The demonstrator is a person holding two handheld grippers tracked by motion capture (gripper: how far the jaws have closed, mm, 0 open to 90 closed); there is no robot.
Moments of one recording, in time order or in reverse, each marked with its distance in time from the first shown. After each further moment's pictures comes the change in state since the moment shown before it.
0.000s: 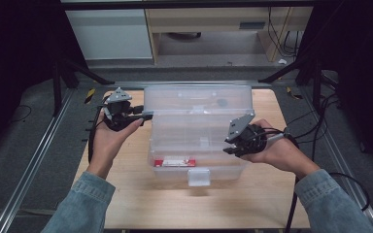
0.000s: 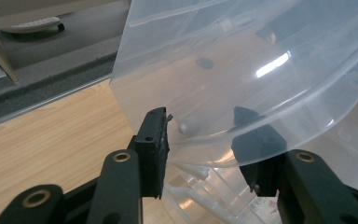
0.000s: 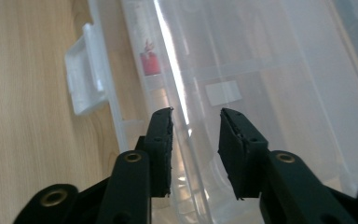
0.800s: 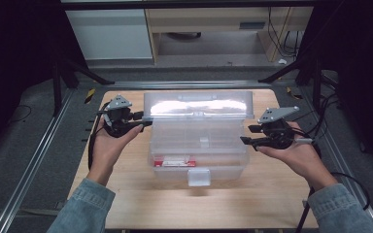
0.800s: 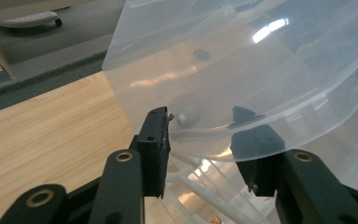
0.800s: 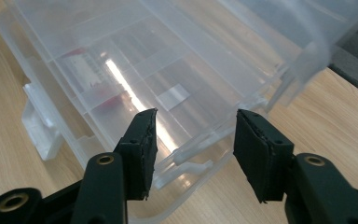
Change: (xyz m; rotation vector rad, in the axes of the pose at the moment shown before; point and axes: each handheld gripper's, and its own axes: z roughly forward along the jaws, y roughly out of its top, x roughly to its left) left arm -0.007 -0.015 -0.003 0.006 -0.006 -0.010; right arm -0.017 -0.051 -0.034 -0.188 -0.165 0.409
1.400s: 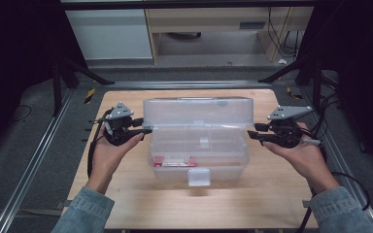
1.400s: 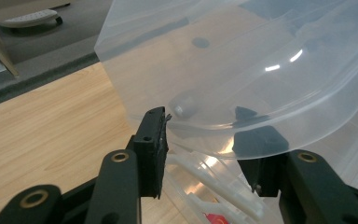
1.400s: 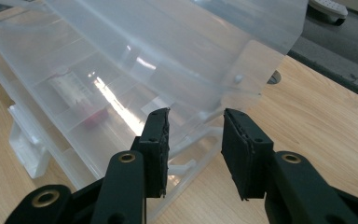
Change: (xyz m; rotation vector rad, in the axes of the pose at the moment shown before) left arm -0.010 -0.017 -0.003 0.021 0.008 0.037; right arm -0.010 -0.009 -0.011 -0.066 -0.054 0.095
